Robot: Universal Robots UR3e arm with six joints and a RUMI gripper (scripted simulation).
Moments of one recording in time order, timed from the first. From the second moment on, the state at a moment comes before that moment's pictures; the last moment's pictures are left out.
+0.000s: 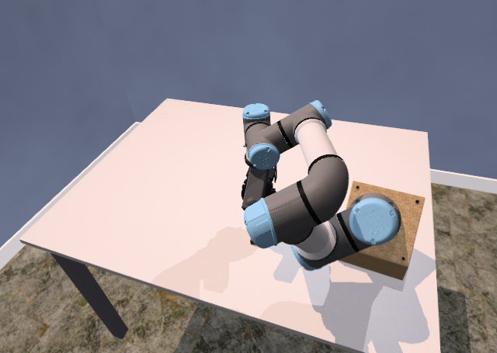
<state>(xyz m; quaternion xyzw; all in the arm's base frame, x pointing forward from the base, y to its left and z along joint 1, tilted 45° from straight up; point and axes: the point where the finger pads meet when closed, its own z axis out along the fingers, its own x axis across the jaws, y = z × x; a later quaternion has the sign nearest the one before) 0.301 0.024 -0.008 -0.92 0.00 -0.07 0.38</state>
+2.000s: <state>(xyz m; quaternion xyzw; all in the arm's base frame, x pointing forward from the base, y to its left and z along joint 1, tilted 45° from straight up) 0.303 0.039 -0.024 -0.92 0.00 -0.07 0.38</state>
